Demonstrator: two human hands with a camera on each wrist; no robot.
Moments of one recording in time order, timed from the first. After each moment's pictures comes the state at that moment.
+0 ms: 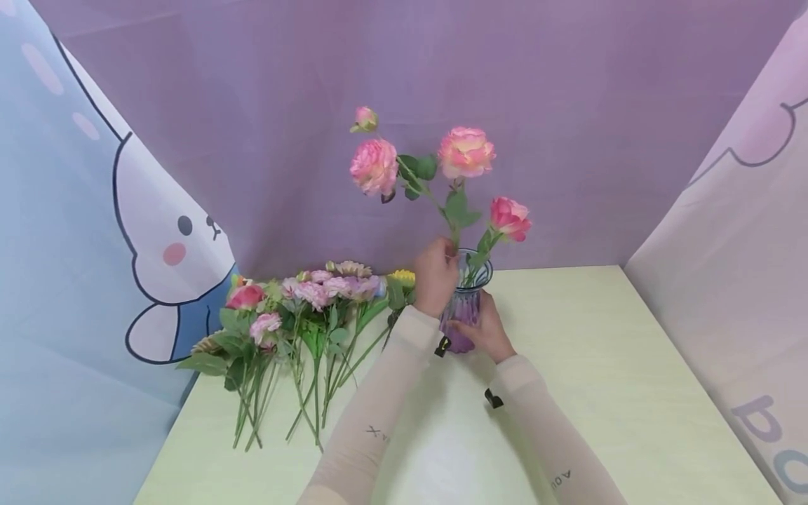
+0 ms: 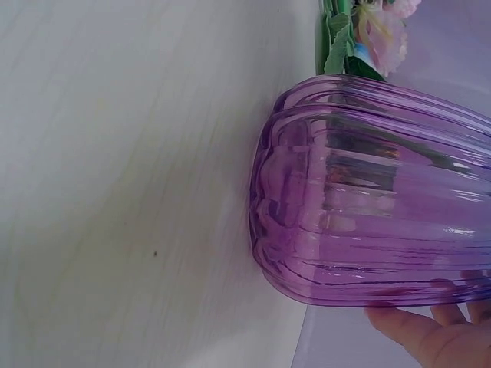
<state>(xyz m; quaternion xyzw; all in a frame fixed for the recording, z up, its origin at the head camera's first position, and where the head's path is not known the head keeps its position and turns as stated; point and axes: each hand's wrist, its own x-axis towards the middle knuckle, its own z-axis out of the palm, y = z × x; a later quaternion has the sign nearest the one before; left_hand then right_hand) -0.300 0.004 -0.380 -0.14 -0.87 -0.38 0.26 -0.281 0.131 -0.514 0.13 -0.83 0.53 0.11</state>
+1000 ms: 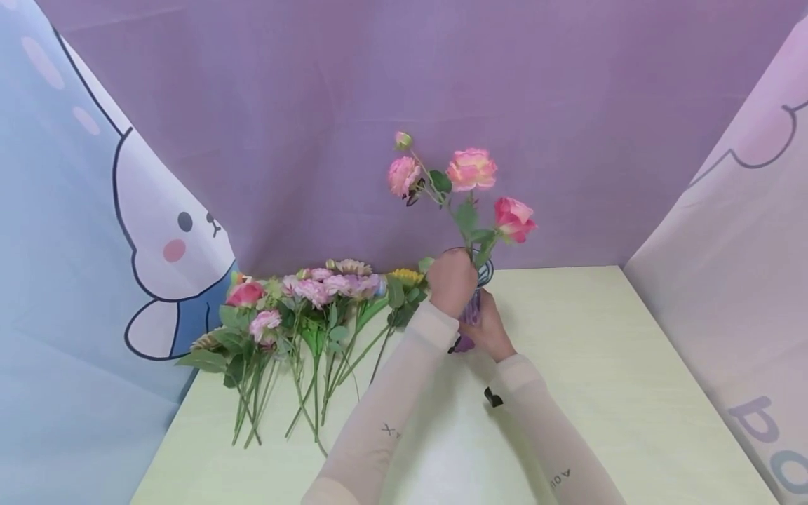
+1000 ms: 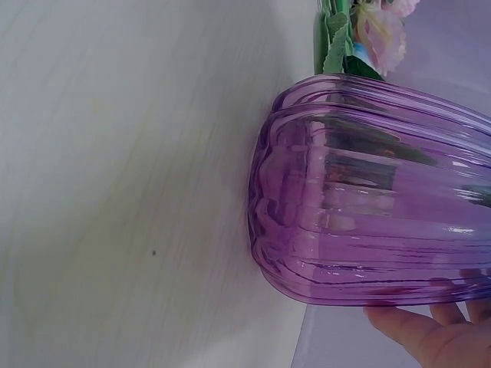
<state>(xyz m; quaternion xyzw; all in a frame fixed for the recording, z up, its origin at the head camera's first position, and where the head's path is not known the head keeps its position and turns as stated) -0.292 0.031 -0.370 -0.08 -0.97 -0.14 0.20 -0.267 0.126 -0.478 0.18 -0.79 0.57 0.11</state>
